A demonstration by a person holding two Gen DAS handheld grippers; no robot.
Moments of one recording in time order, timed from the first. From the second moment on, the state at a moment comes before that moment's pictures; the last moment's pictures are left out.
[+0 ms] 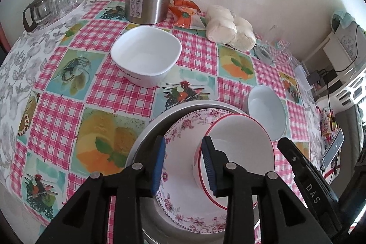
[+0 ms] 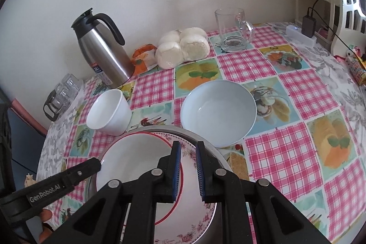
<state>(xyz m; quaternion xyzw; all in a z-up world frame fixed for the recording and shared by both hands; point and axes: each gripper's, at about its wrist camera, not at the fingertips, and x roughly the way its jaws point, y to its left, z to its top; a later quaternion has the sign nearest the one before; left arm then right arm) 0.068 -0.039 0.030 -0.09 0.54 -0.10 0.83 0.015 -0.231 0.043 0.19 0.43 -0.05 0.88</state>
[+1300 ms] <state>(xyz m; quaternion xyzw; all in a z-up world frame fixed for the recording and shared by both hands) 0.070 -0.017 0.027 -0.07 0.50 -0.01 0.86 0.015 -0.243 0.034 0.21 0.41 -0.05 0.88</state>
